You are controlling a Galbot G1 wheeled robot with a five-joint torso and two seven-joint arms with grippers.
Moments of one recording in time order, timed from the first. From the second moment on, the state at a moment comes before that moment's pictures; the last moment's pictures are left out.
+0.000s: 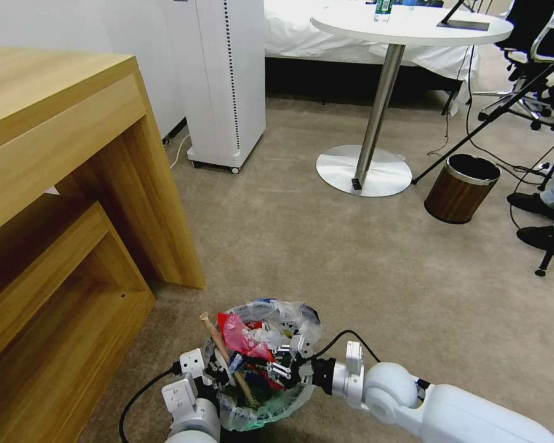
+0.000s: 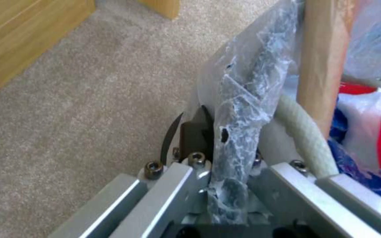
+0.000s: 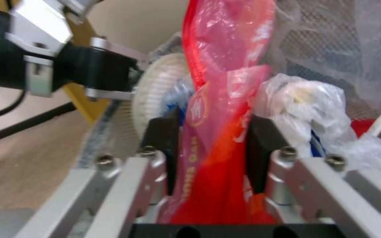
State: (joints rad) left arm 1.71 -1.46 -0.20 -2.29 -0.45 0.52 -0.71; right arm -0.82 0.74 -0.54 1.79 0.87 0.09 -0.45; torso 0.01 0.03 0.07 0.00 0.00
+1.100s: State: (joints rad) left arm 1.70 -1.49 -0.20 -2.29 -0.40 0.52 -0.66; right arm -0.88 0.55 -0.29 2.02 0.93 0.11 -0.38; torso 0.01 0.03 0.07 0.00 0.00
